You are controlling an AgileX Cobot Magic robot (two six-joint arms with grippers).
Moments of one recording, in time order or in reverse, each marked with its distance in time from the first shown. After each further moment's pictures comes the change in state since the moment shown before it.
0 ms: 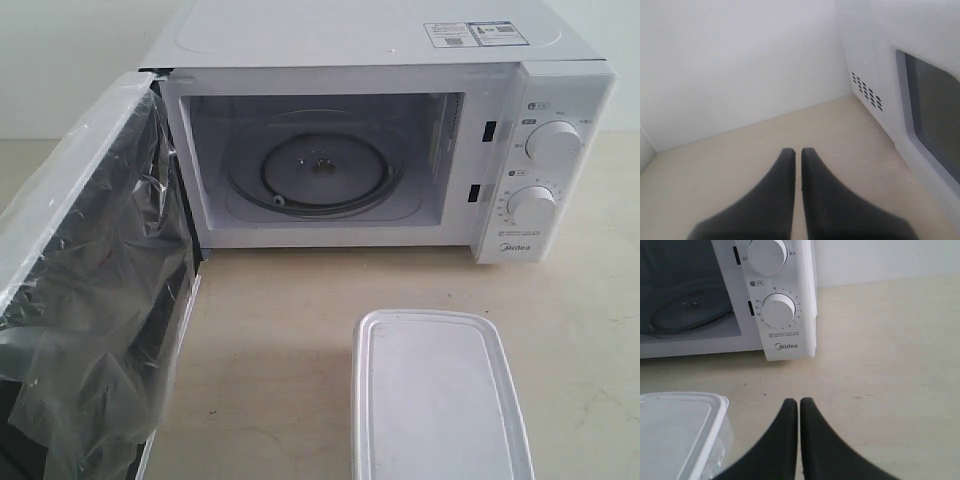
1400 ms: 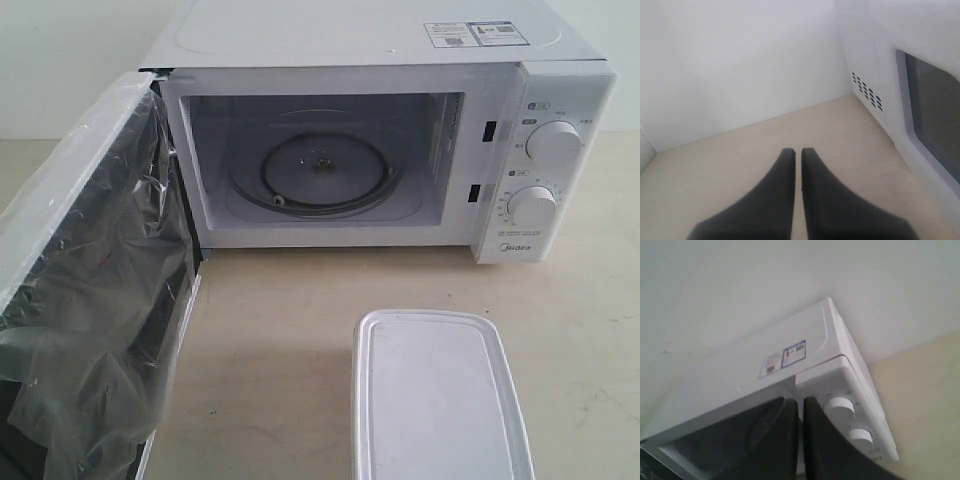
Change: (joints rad) left arm 0.000 0.000 0.000 0.000 0.000 0.000; right arm 0.000 0.492 -0.671 0.049 0.075 0.341
